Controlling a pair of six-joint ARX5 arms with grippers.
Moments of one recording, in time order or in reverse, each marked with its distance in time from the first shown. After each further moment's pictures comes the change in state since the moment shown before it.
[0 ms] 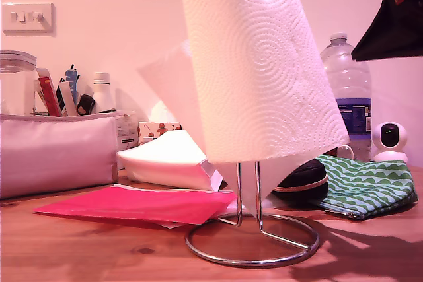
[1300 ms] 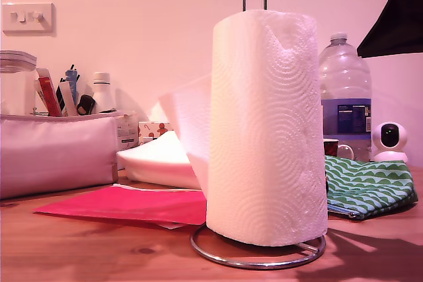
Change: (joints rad) left arm -0.011 -0.004 0.000 0.005 0.007 -0.040; right arm 0.000 -0.035 0.000 -0.045 0.000 0.000
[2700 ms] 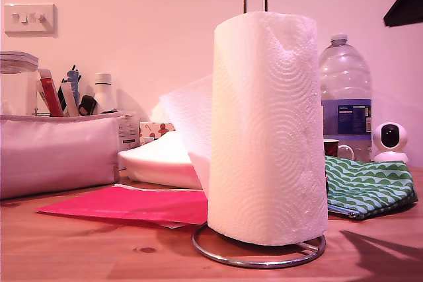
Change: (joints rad) left arm 0.198 -0.280 -0.078 0.217 0.142 -0.012; right arm 0.000 -0.192 0.000 -0.120 0.129 -0.196
